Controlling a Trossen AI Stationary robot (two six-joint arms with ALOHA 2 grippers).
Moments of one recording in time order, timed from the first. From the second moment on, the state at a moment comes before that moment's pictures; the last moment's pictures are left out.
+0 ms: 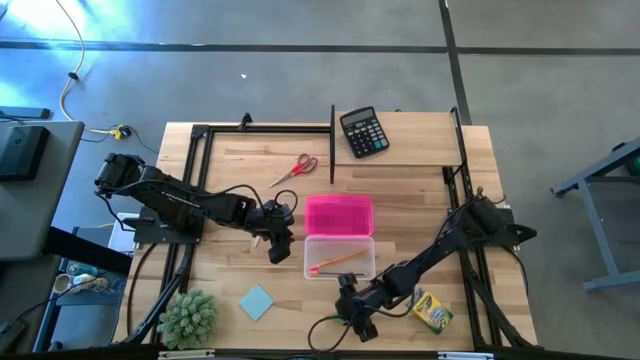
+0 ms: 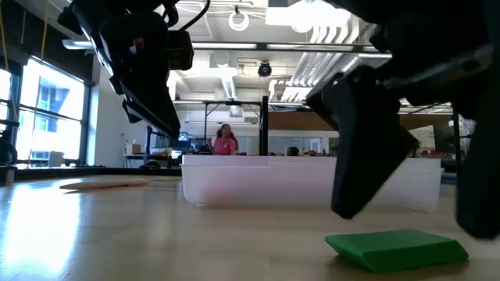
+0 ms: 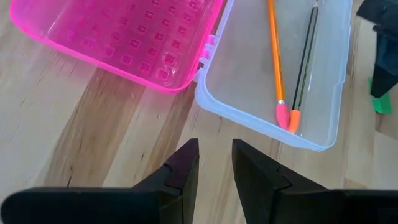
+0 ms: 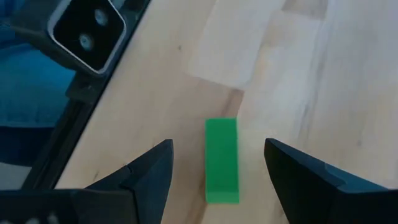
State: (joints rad) left arm -0.06 1.43 0.75 -0.23 -0.07 -0.55; right arm 0.60 2.02 1.19 -0.06 0.05 0.25
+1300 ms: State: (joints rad) left arm -0.06 1.43 0.75 -0.28 -0.03 -0.55; right arm 0.57 2.04 1.55 -0.55 0.05 0.28
